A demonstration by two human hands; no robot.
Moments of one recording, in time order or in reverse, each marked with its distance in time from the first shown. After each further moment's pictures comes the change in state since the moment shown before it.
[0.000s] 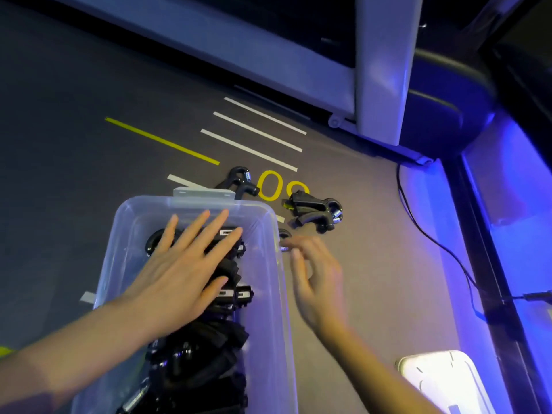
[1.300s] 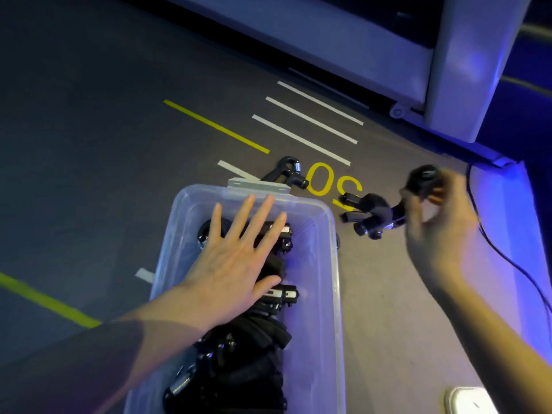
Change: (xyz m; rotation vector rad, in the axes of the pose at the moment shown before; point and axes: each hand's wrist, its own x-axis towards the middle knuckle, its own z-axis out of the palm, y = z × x) left_hand 0.018 -0.007 0.024 0.146 -0.066 -0.101; right_hand 0.099 0.031 -0.040 -0.274 0.267 -0.025
